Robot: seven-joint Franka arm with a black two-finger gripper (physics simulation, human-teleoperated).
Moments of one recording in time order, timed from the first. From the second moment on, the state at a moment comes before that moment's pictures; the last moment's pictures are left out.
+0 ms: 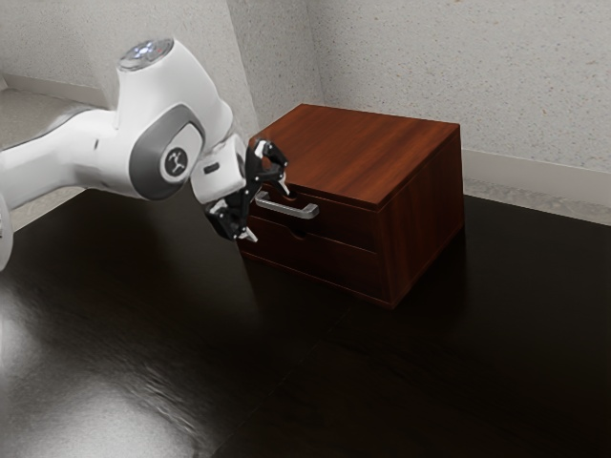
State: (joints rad) arm 0.05 0.09 0.08 -1.69 0.00 2.16 1.71
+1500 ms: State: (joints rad) arm 0.07 0.14 0.09 -1.72 -0.03 2.25 1.77
